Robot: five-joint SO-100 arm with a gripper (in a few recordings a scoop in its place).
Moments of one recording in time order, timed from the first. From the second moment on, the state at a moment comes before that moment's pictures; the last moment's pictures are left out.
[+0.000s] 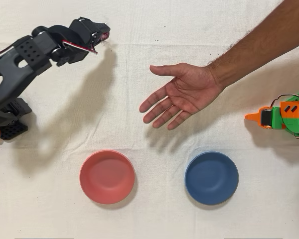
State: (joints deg) arm -37.8 91.1 96.4 47.3 -1.7
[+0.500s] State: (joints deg) arm -27.7 99.4 86.9 51.9 -2.8
